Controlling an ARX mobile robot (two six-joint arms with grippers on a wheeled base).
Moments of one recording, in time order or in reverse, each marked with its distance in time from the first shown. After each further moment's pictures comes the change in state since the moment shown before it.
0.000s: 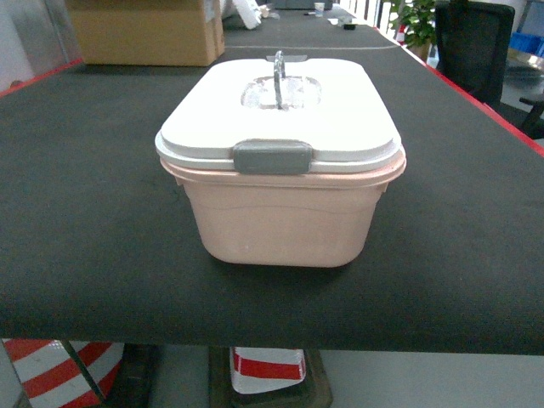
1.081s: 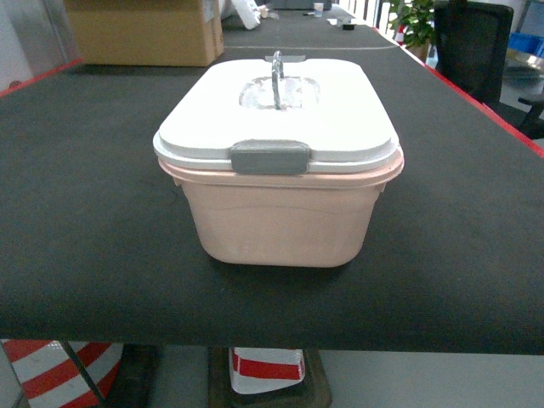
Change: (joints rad) left arm 0.474 -0.819 -0.827 -0.376 0.312 0.008; right arm 0.000 0.000 0.000 0.000 0.000 0.000
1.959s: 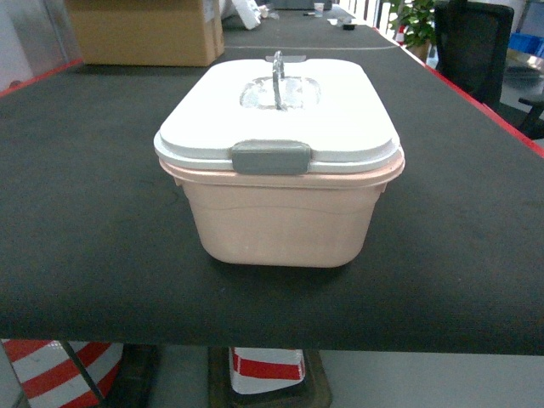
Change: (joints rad) left arm 0.103 -0.401 -0.095 -0.287 0.109 0.000; right arm 0.000 0.000 0.000 0.000 0.000 0.000
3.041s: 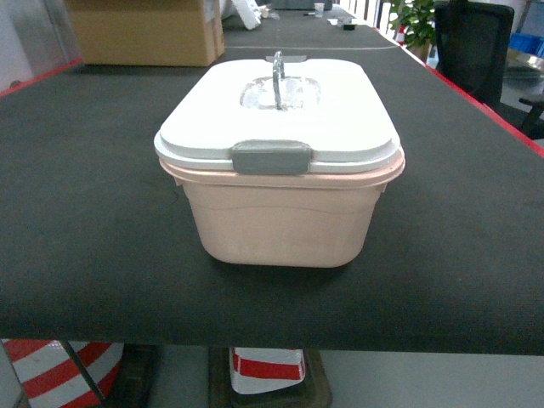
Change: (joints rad) left arm 0.001 -0.257 0.001 -0.269 0.000 0.000; right arm 0.000 0.000 0.000 0.000 0.000 0.000
